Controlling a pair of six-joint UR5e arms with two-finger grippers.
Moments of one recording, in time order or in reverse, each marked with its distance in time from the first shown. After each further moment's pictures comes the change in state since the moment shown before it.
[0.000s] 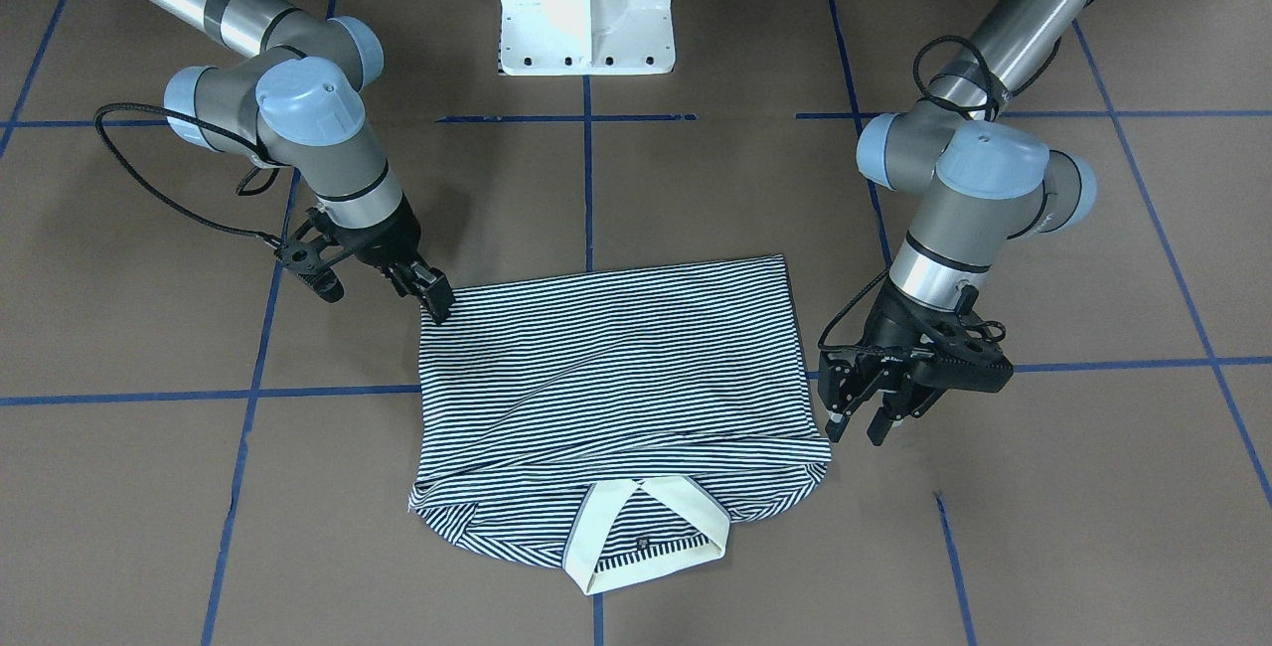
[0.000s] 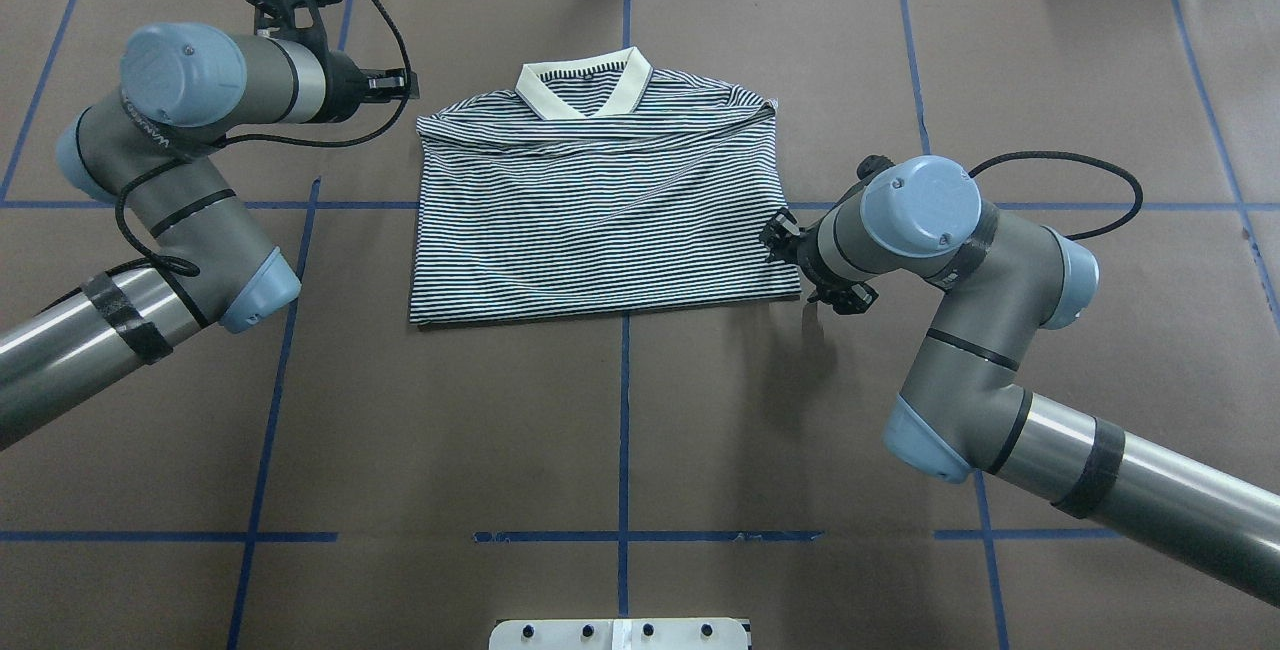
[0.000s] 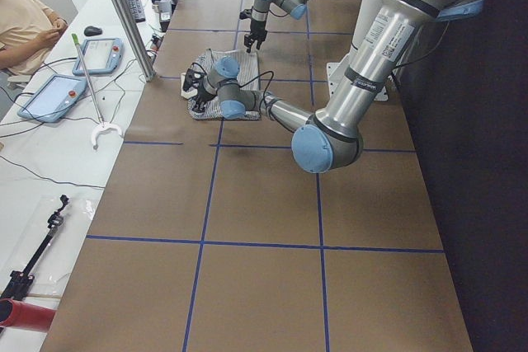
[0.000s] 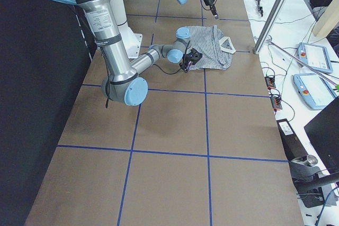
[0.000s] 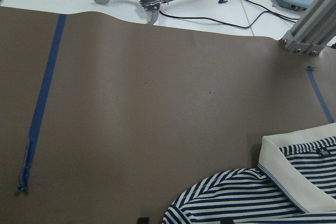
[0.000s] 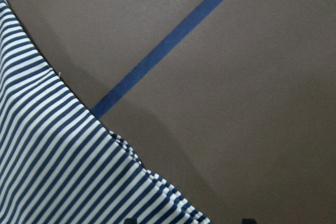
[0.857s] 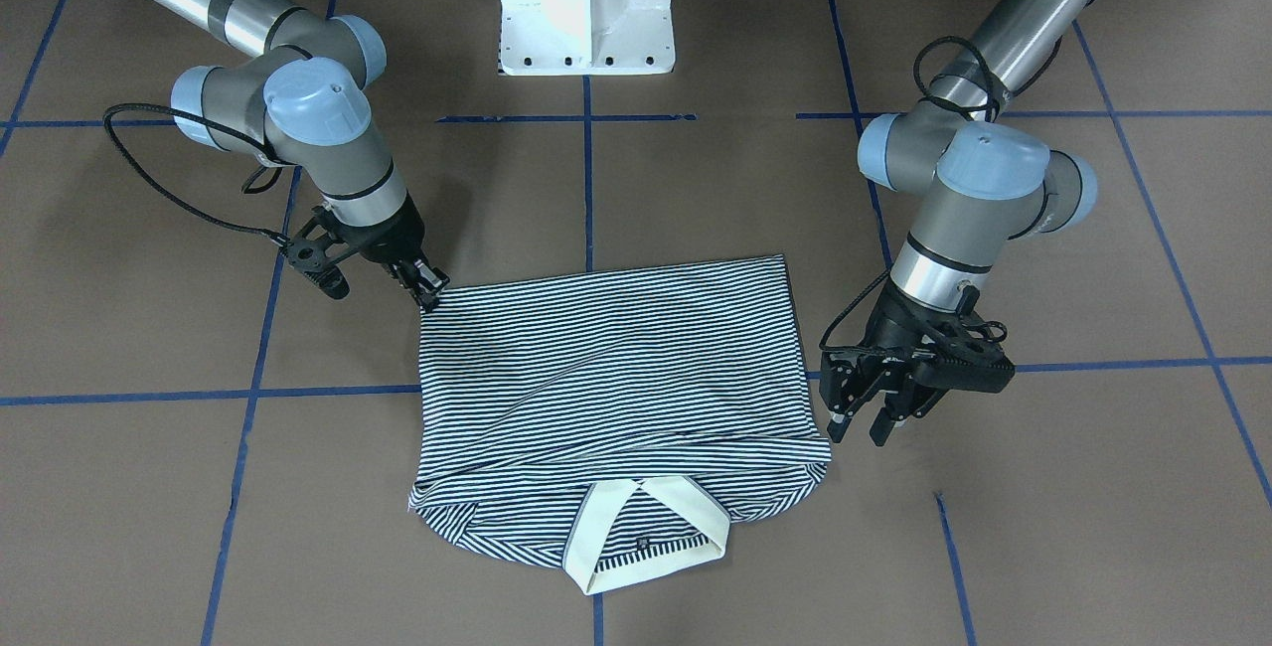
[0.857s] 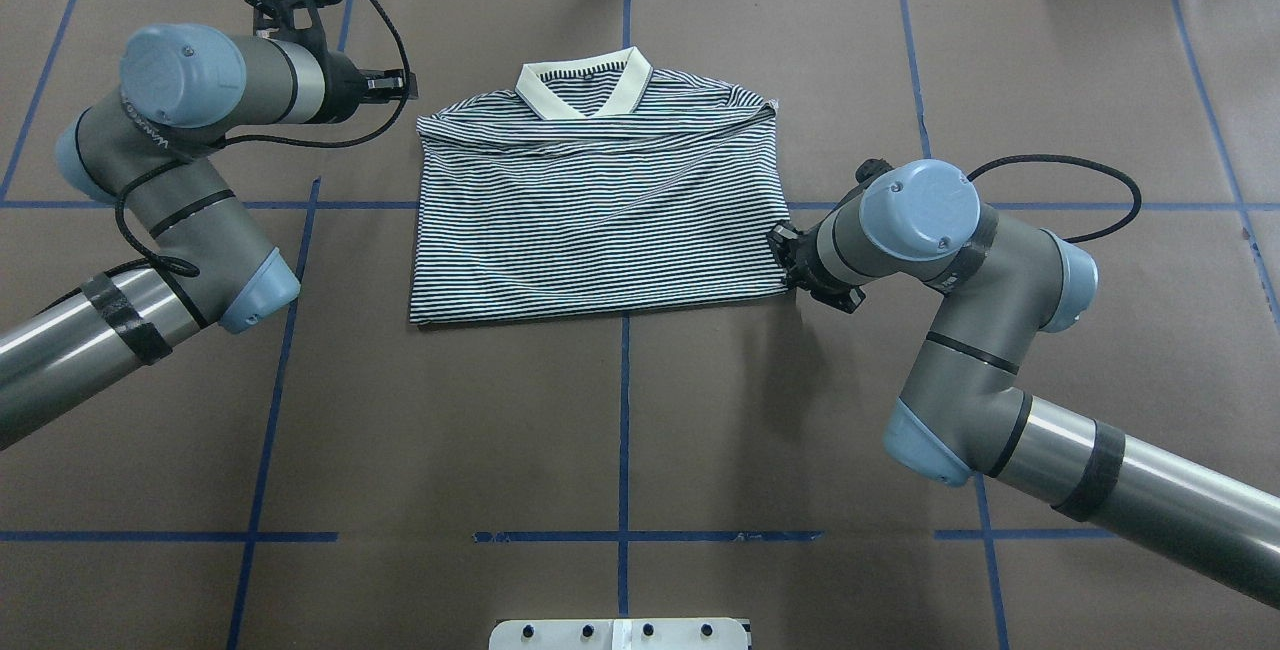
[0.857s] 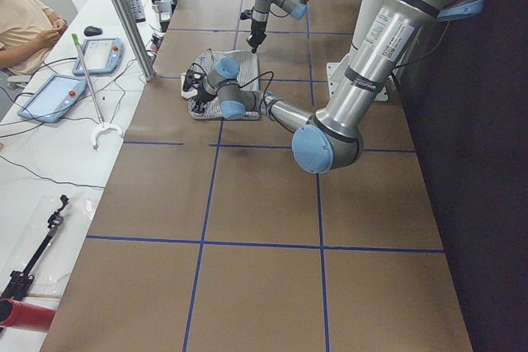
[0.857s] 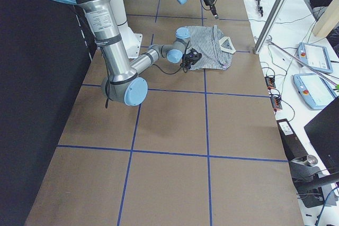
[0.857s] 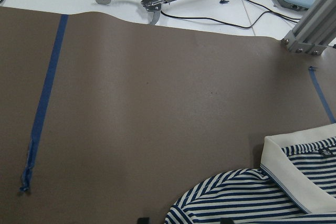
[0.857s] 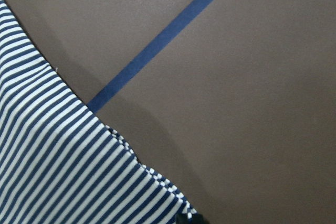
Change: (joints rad) left arm 0.000 0.002 0.001 0.000 0.002 0.001; right arm -0.001 -0.002 0.007 0.000 0.002 0.000
